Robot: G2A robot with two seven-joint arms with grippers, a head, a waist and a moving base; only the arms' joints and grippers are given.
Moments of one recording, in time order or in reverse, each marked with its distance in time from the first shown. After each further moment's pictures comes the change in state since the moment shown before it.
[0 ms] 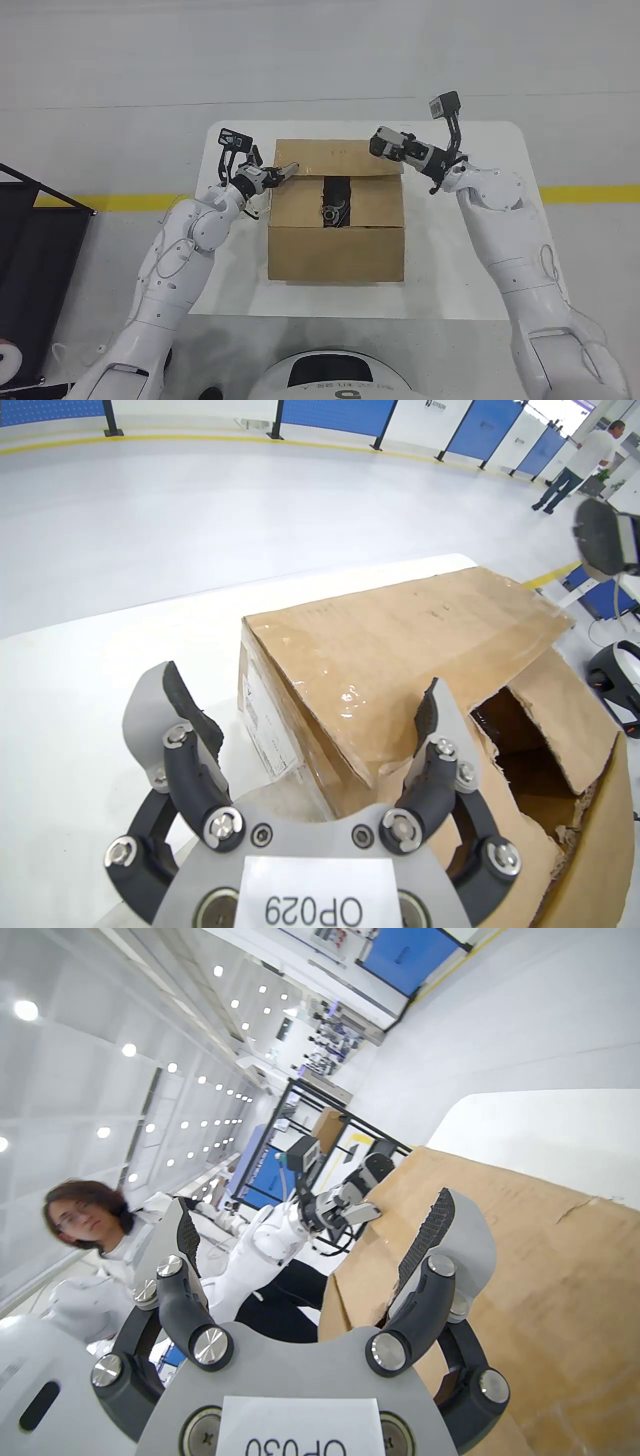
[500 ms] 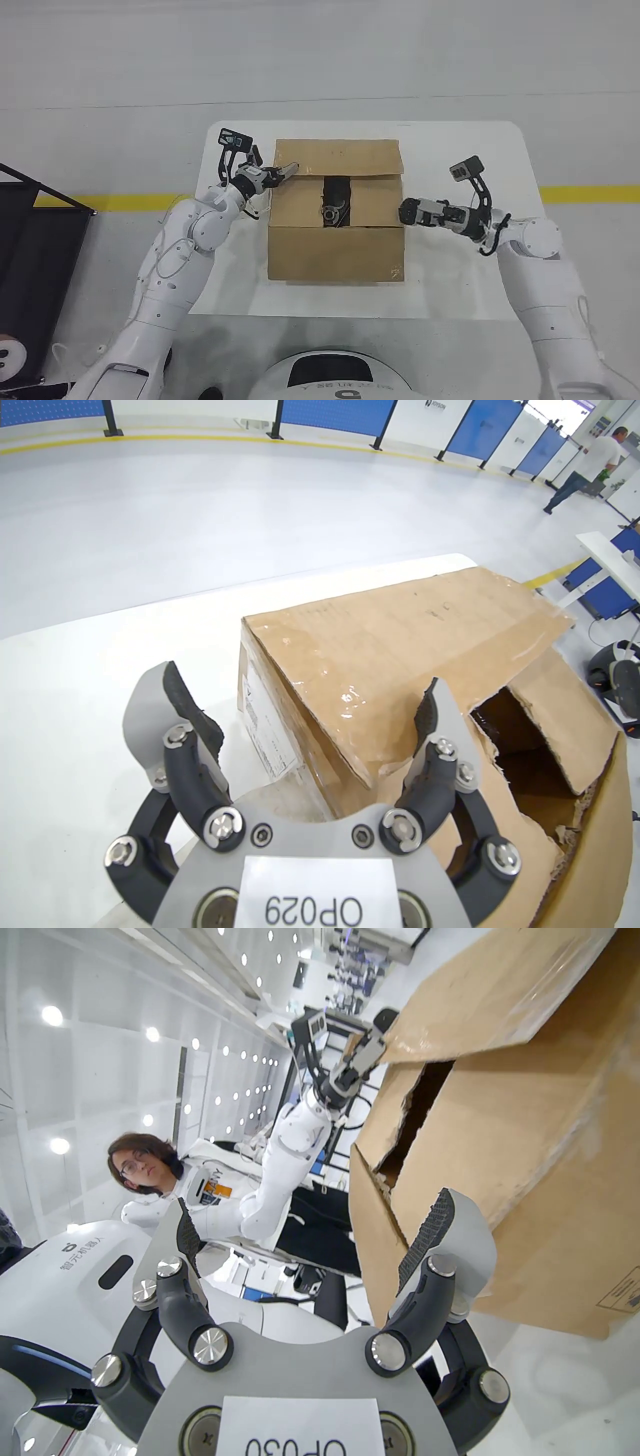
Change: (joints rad) left arm 0.000 0.000 0.000 0.000 0.000 0.000 0.000; right arm -0.246 0.086 0.154 -0.079 0.123 0.115 0.352
